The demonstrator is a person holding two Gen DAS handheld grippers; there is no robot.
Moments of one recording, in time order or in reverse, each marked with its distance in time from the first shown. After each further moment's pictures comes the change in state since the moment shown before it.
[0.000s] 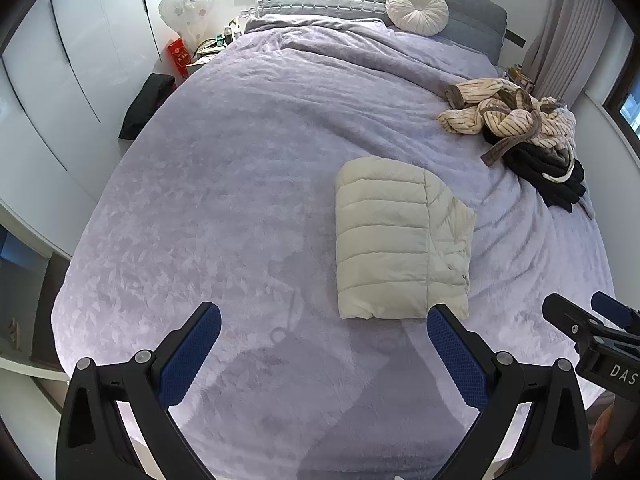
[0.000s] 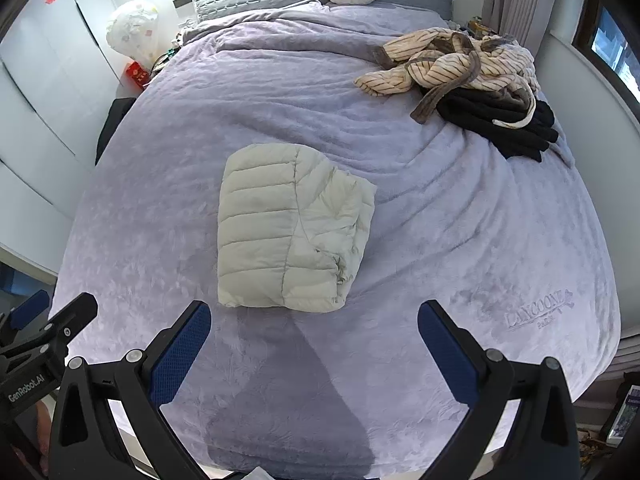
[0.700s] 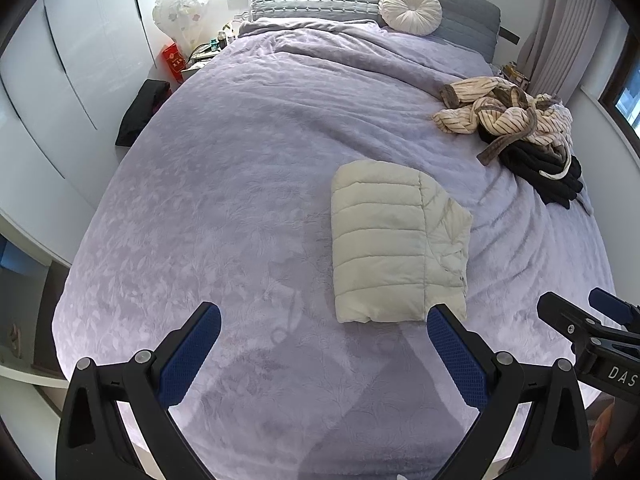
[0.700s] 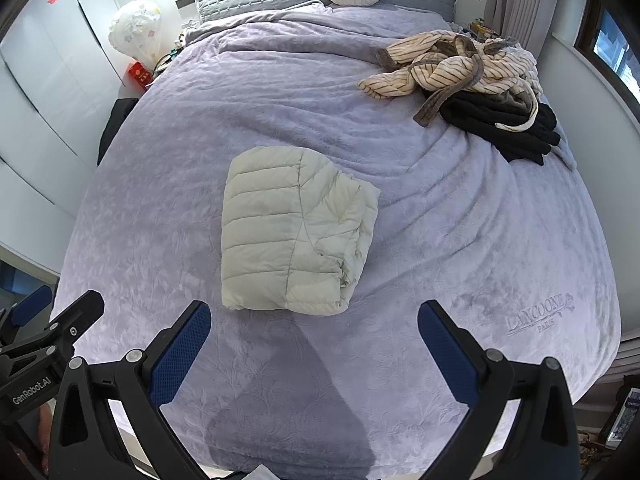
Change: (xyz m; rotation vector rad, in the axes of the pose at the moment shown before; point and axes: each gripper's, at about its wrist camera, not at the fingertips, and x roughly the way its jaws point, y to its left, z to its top) left arm -0.001 -0.004 0.003 0.016 -0.003 -0.005; right arm -0.003 0.004 0.001 -0.003 -0.001 0.004
